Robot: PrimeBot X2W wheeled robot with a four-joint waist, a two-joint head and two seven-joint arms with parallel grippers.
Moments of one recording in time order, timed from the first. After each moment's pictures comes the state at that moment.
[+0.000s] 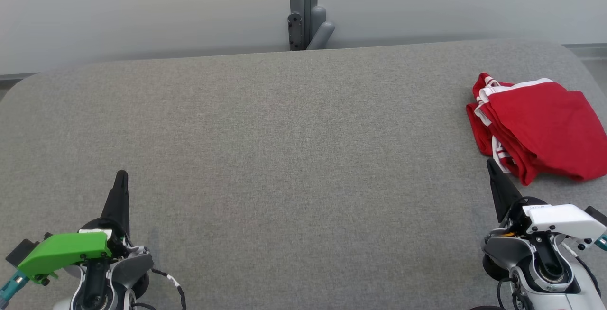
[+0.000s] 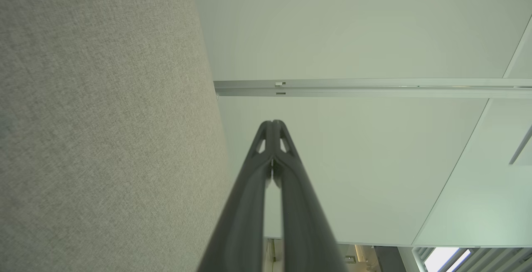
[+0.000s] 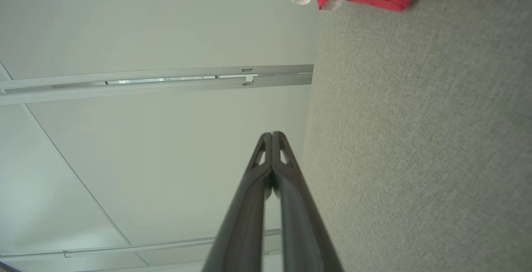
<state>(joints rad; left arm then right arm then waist) -0.15 0.05 0.12 0.19 -1.61 -0.04 0.11 -0.19 -0.06 -0.11 0.33 1.61 0.13 0.12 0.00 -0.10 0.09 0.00</state>
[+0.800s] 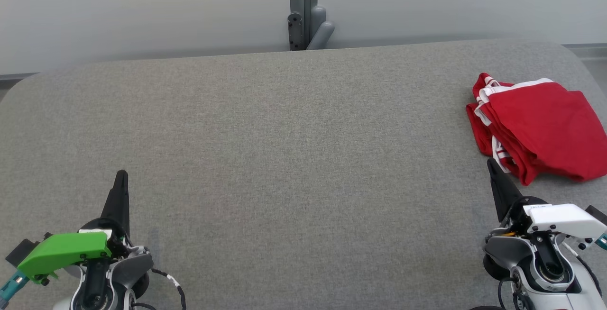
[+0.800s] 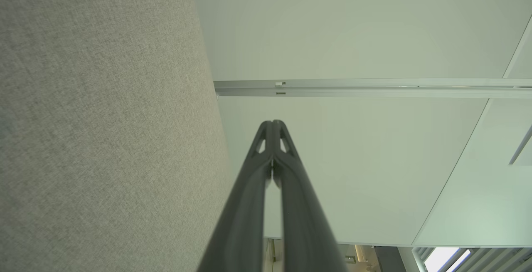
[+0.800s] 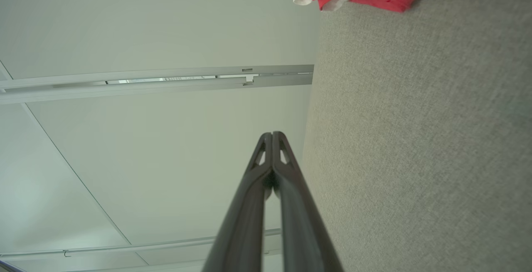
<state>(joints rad) -0.15 0.05 0.12 0.19 -1.61 -0.04 0.11 -0.19 -0.07 -0.11 0.33 1.62 0.13 0.11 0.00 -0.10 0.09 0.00</state>
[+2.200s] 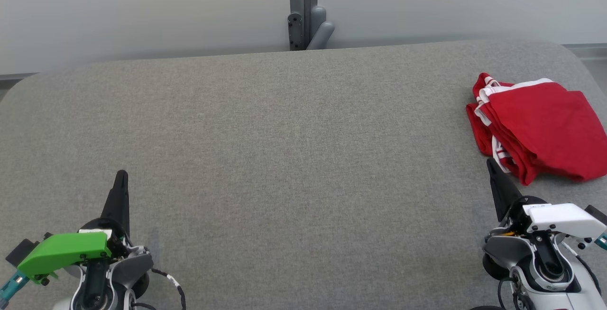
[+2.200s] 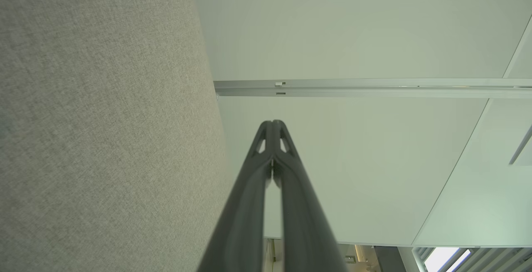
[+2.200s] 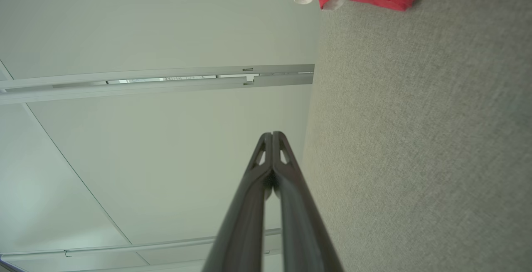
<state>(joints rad) -0.15 0.05 0.12 0.19 -1.61 -0.04 0.11 -0.19 -0.08 -0.09 0.33 1.64 0.13 0.10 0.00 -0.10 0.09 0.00</state>
